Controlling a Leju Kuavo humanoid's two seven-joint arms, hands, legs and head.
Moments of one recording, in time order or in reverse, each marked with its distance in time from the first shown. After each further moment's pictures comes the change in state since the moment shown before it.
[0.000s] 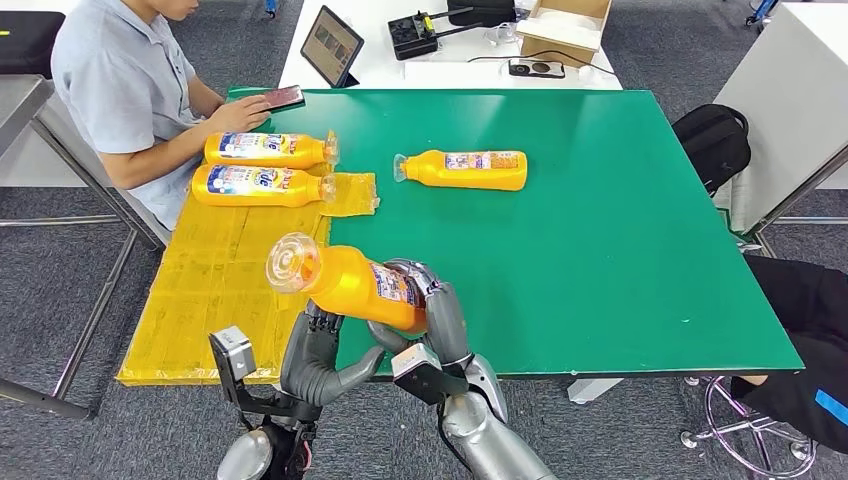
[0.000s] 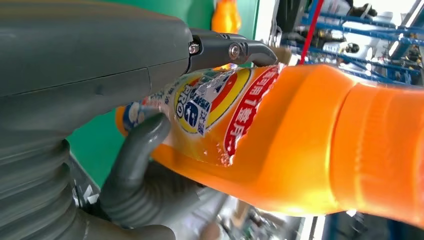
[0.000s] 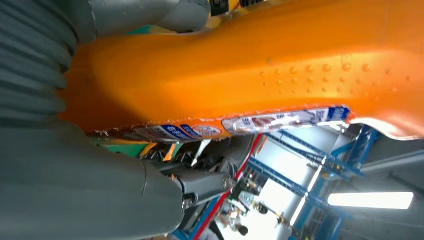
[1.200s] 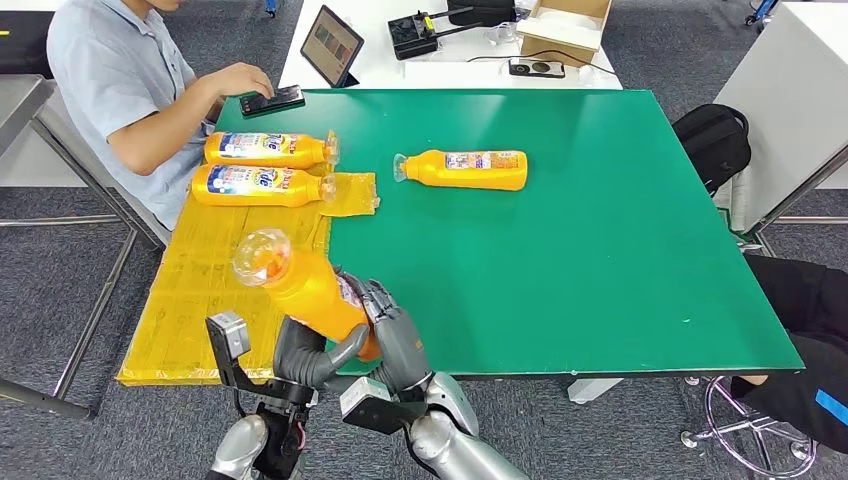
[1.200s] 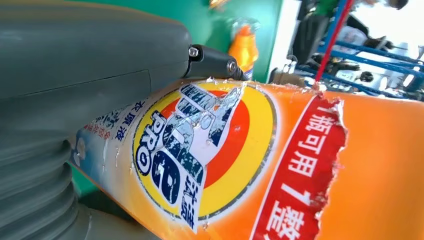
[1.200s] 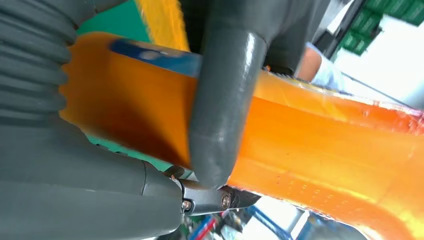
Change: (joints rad) left arm -0.079 0.006 0.072 0.123 0.030 0.048 -0.002; right arm -0.034 0.026 0.200 0.149 -0.006 -0.069 0.000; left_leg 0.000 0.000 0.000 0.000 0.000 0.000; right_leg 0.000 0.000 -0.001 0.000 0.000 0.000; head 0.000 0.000
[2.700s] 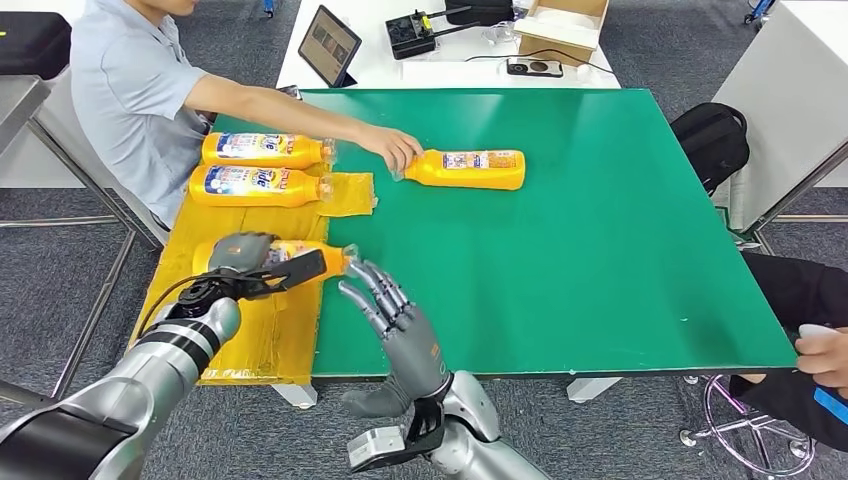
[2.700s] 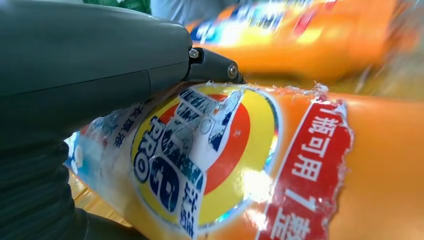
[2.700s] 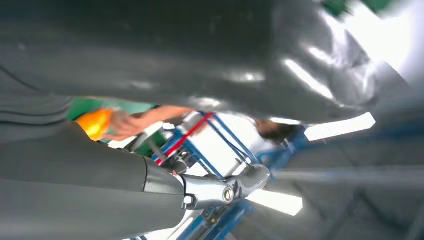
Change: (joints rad) left arm -0.695 0.230 -0.085 0.902 -1.256 0.195 0.430; right arm 0.045 -0.139 0.080 -0.275 0.196 -0.128 0.069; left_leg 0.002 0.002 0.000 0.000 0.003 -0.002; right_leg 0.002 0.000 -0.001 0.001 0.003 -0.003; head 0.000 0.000
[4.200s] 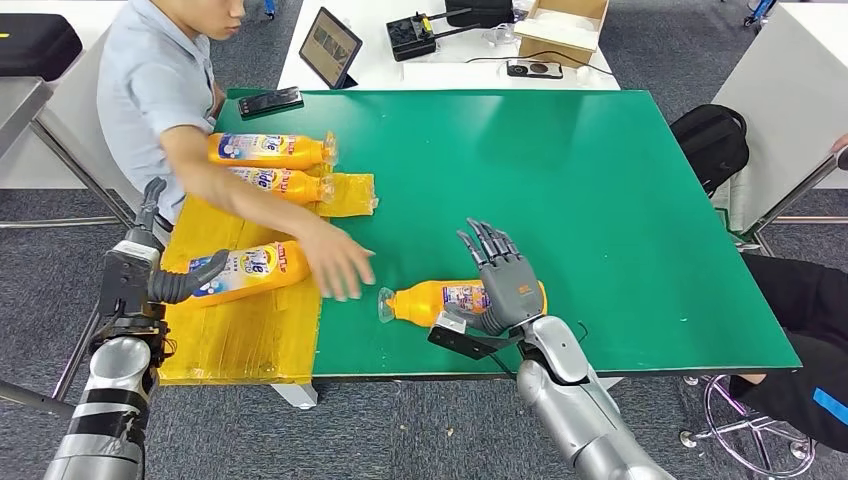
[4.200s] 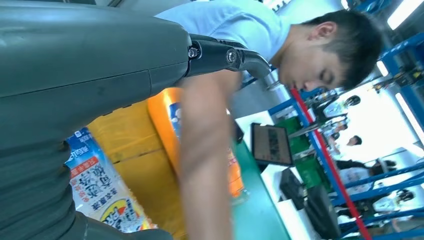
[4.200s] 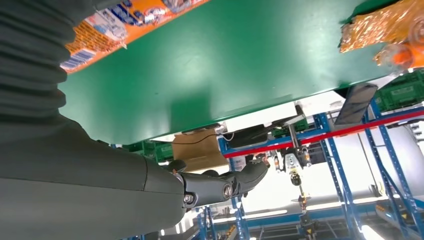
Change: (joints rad) left arm 0.446 0.034 0.472 -0.802 0.760 -0.052 -0.486; right arm -0.140 -0.128 -0.378 0.208 0.449 0.121 0.347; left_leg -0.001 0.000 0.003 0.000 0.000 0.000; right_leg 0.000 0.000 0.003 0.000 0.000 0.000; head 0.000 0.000
